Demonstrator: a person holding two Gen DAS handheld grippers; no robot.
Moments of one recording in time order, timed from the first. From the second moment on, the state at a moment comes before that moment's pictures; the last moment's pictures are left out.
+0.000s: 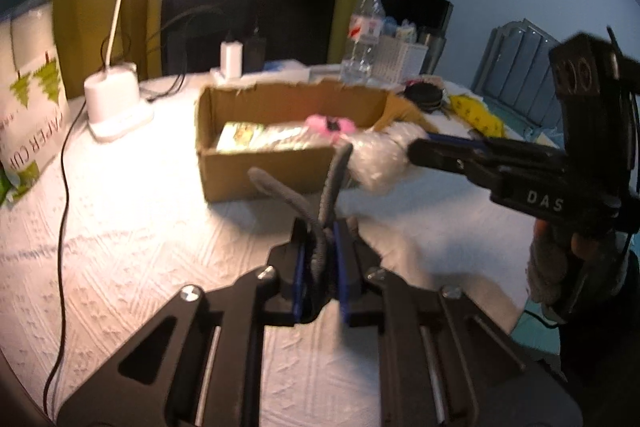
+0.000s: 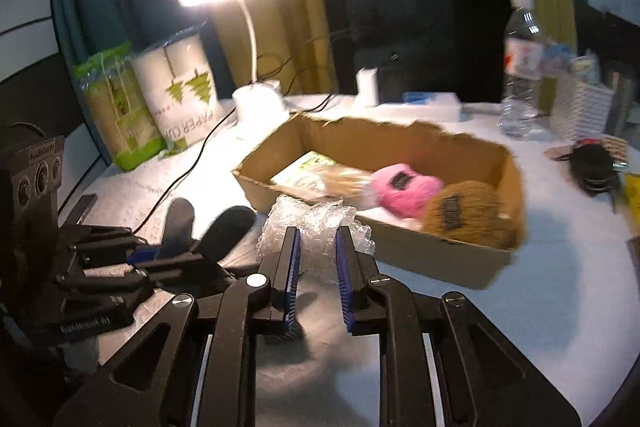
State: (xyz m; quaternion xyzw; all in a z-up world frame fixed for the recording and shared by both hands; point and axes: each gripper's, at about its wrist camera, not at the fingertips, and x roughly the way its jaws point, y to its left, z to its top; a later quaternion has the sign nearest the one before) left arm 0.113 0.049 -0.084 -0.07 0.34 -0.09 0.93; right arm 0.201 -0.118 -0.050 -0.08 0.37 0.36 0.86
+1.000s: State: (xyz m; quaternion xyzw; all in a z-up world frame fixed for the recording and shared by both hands) left arm 0.142 0.020 -0.144 0.00 0.45 -0.04 0.89; right arm 0.210 -0.218 -0.035 -0.01 0.34 0.32 0.88
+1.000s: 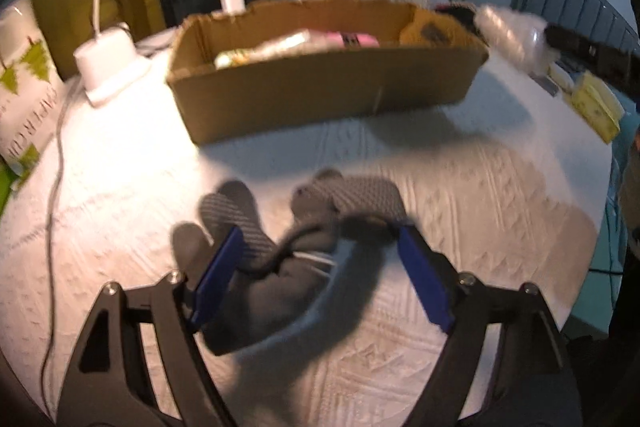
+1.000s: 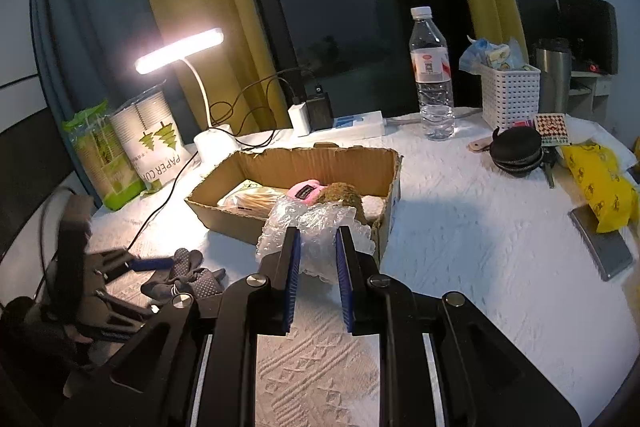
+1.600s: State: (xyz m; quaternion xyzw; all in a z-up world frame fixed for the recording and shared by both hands) left arm 0.155 -0.005 -0.061 -0.02 0.36 -0.07 0.93; right arm 0.222 -0.234 -0.001 0.00 0.31 0.33 0.89
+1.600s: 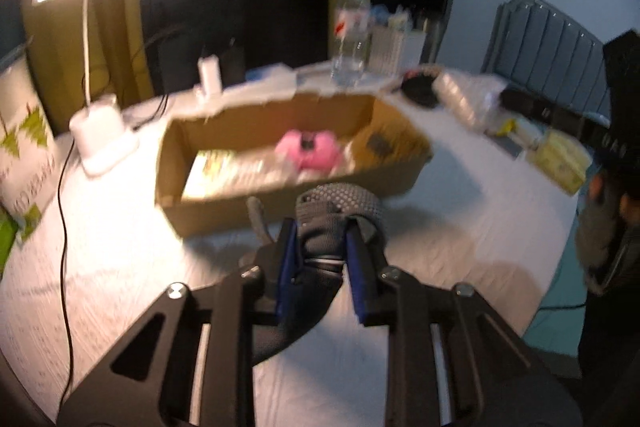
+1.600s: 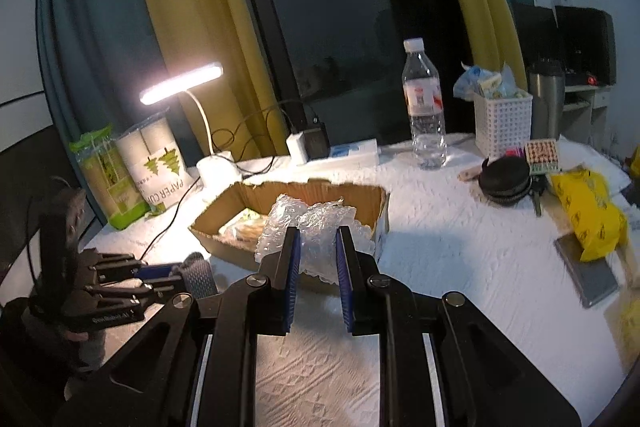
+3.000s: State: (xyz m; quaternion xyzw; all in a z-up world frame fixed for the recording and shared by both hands) left arm 0.243 0.040 -0.049 -0.08 0.32 -0.05 0.94; right arm 0.301 -0.190 -0.011 0.00 0.33 0.35 0.88
